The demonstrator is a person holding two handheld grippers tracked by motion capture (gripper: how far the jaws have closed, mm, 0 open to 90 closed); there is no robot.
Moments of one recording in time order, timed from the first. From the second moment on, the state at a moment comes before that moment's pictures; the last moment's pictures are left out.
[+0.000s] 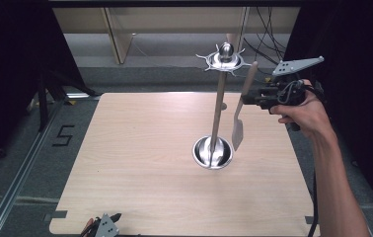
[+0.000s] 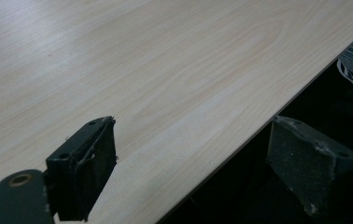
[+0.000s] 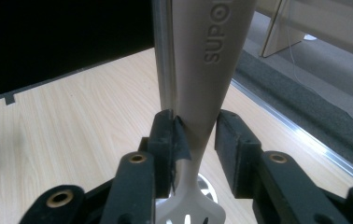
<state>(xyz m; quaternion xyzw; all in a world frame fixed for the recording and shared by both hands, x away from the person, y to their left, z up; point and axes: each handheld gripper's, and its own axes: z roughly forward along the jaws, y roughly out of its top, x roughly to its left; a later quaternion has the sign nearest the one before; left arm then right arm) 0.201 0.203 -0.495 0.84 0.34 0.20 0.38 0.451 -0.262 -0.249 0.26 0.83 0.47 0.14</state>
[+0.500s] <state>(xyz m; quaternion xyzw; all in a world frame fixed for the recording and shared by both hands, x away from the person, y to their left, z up) 0.201 0.202 -0.496 0.83 0.34 0.20 0.38 0.439 -0.274 -0.258 0.30 0.80 0.50 0.14</state>
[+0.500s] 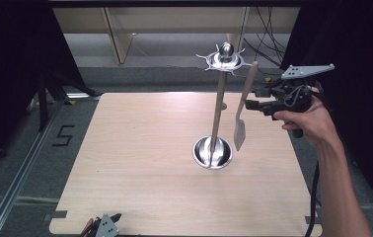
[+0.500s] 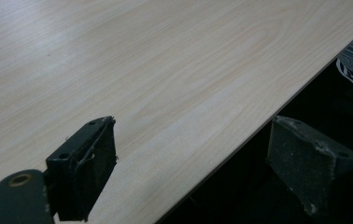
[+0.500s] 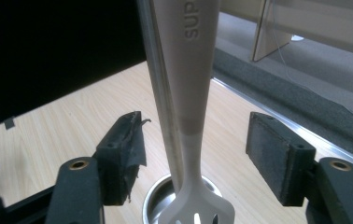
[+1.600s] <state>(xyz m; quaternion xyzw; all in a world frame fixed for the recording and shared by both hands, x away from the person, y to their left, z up) 0.201 0.203 -0.496 0.83 0.35 0.21 0.38 0.363 -0.282 -0.320 0.31 0.78 0.50 0.22</state>
